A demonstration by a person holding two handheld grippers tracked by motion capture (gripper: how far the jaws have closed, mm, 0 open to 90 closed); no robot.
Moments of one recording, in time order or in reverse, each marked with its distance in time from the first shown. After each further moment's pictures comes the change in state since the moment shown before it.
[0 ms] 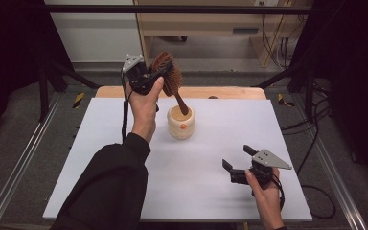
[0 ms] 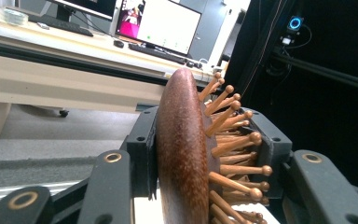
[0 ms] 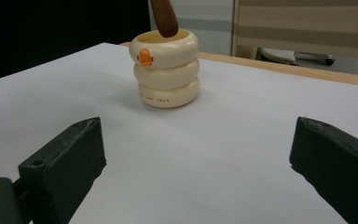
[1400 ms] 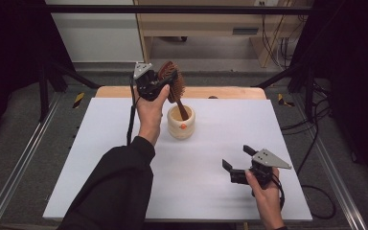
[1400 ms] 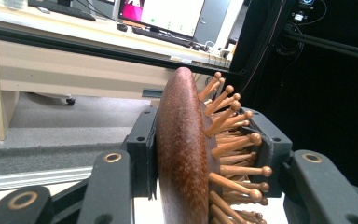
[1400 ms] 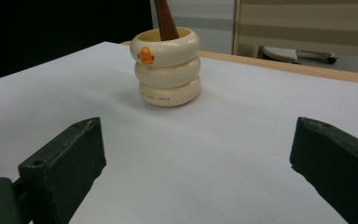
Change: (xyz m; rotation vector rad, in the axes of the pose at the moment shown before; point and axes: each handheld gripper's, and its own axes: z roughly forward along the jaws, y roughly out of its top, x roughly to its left) left arm 0.003 -0.029 0.016 0.054 0.021 0.028; right arm -0.001 -0.001 0.001 0.003 0.005 0.003
